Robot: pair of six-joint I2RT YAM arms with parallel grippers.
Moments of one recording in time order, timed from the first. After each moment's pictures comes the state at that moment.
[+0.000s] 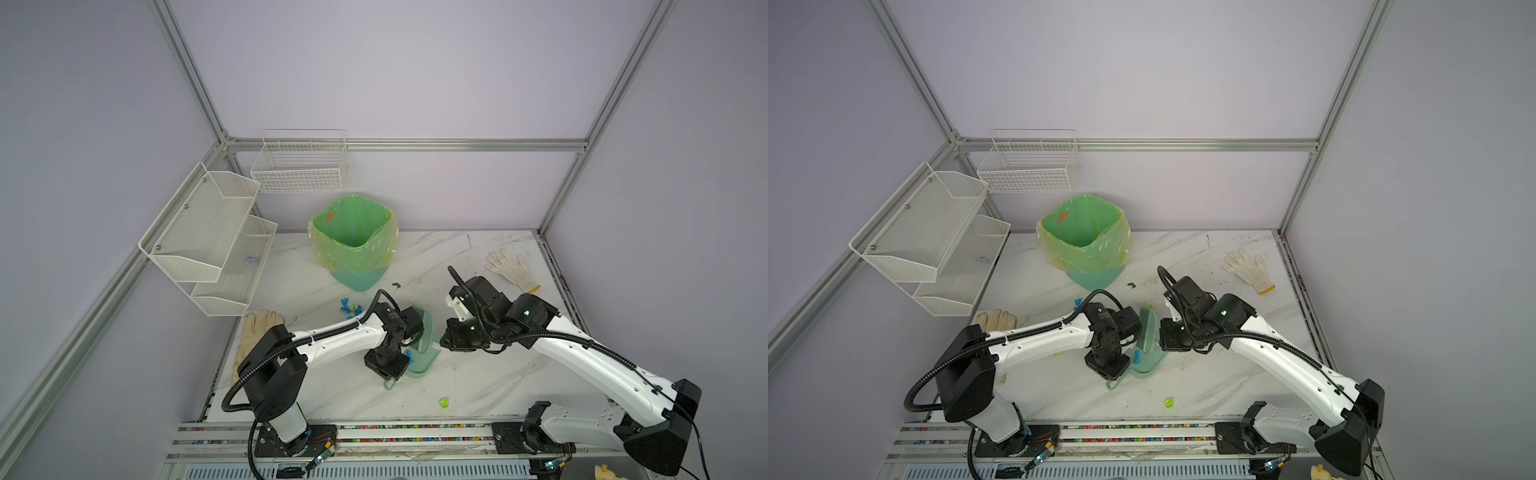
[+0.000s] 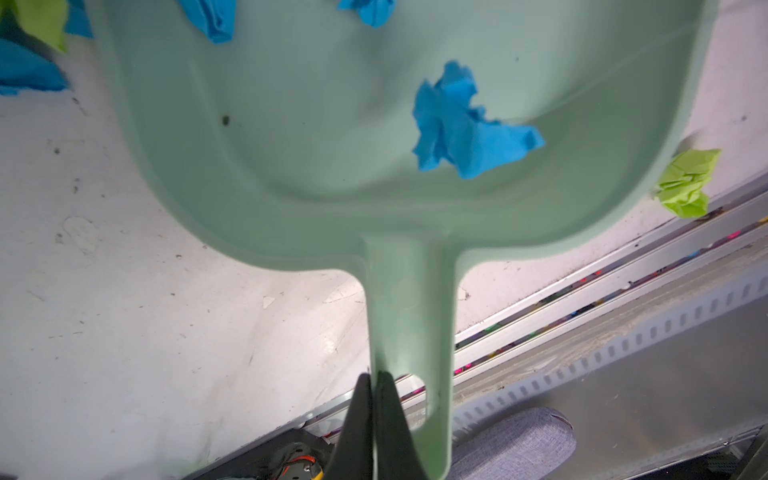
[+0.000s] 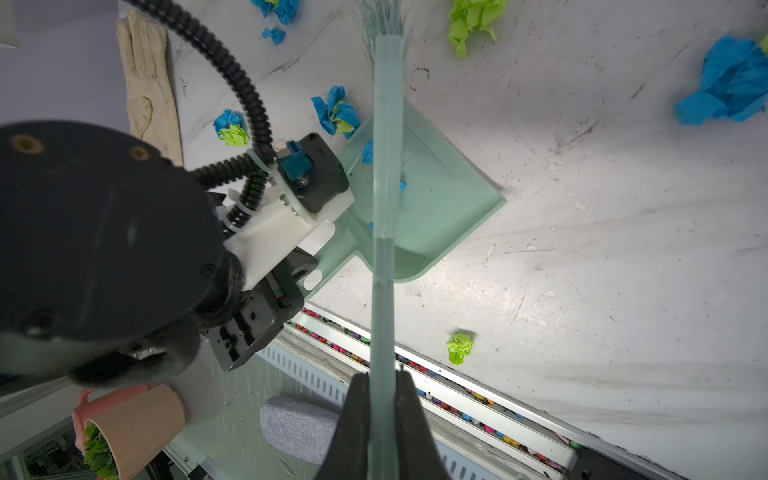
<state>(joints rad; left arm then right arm) -0.93 1.65 1.20 -1.17 0.15 -0.36 0.82 1.22 1.20 -1.07 -0.22 0.74</state>
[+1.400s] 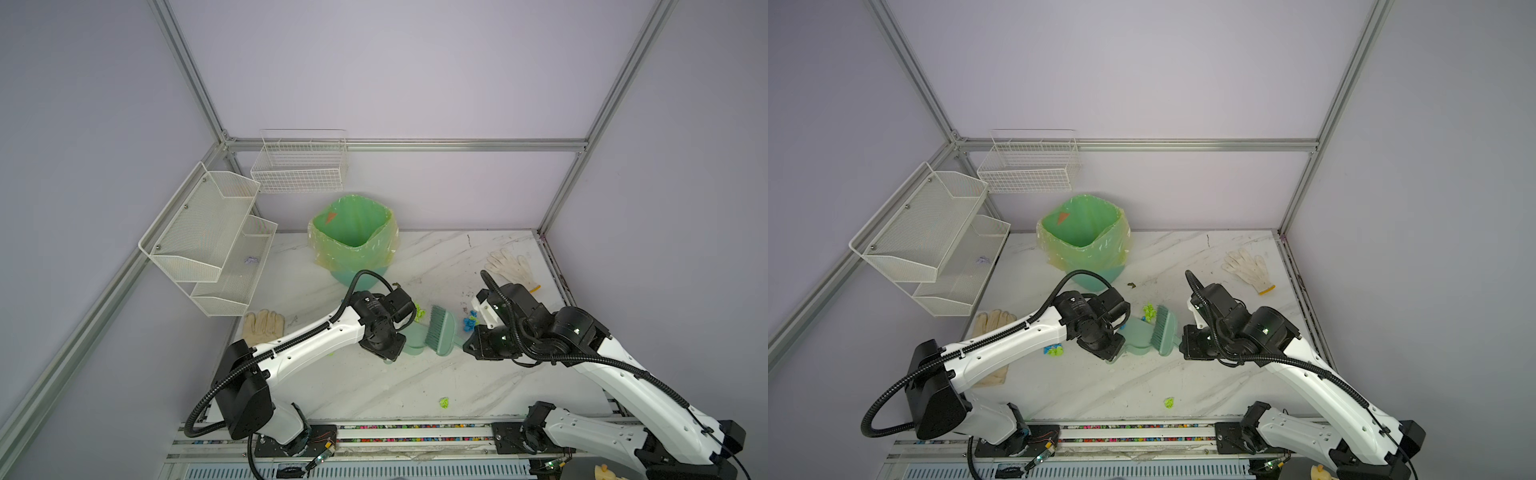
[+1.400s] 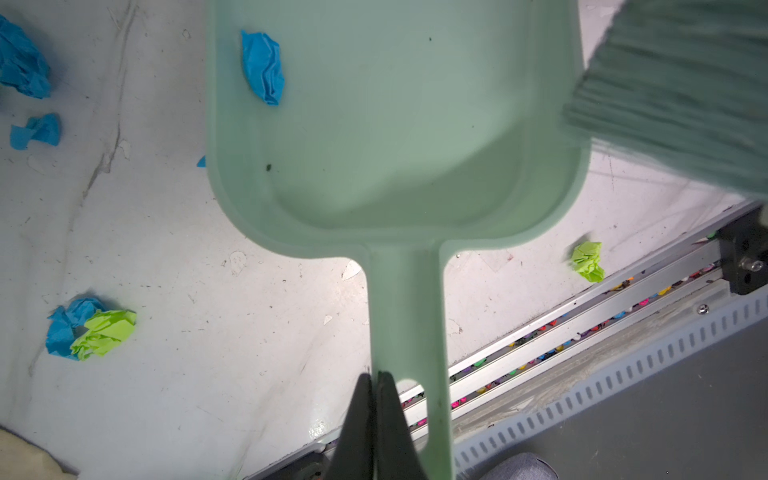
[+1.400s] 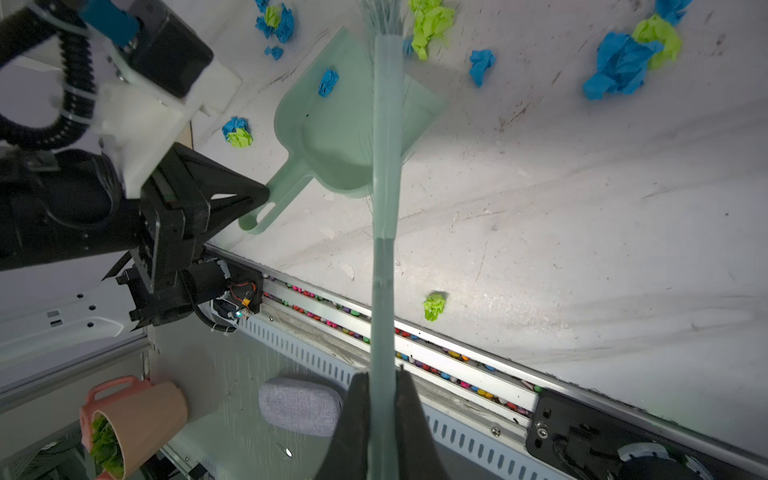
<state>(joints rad) -0.88 1.50 1.28 -1.16 0.02 -0.39 0.79 1.01 1.22 -1.23 -0.22 0.75</state>
